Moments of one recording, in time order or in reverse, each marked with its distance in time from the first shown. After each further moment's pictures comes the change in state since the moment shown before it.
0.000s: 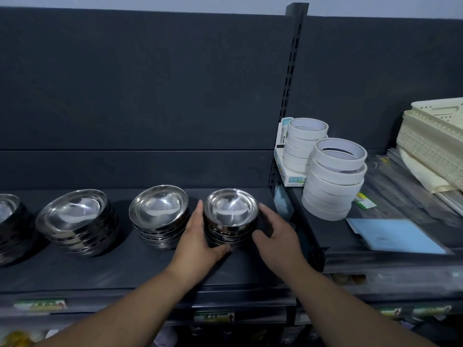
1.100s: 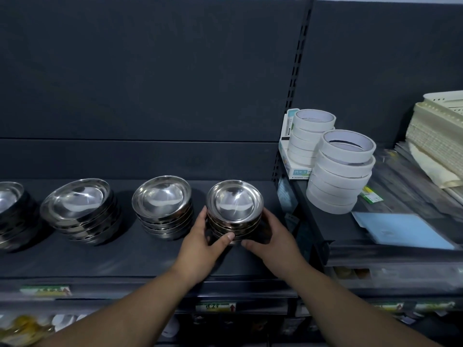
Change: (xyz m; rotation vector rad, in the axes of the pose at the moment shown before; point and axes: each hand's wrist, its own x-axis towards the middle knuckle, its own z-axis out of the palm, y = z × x) left_hand -0.005 -0.027 0.015 -0.289 -0.043 -0.107; right_hand -0.004 0.029 0.010 0.094 -0.151 0.033
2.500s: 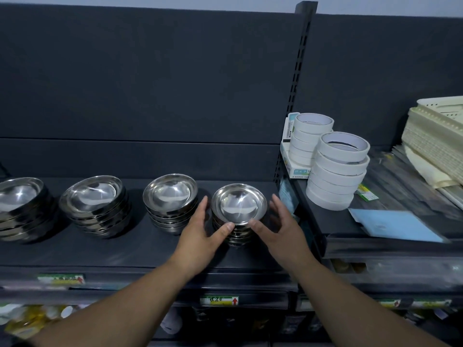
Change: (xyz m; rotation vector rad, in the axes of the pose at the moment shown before) left_hand -0.021 0.022 -0.016 0.050 0.008 0.058; right_hand -0.023 -0.031 -0.008 0.035 0.093 0.002
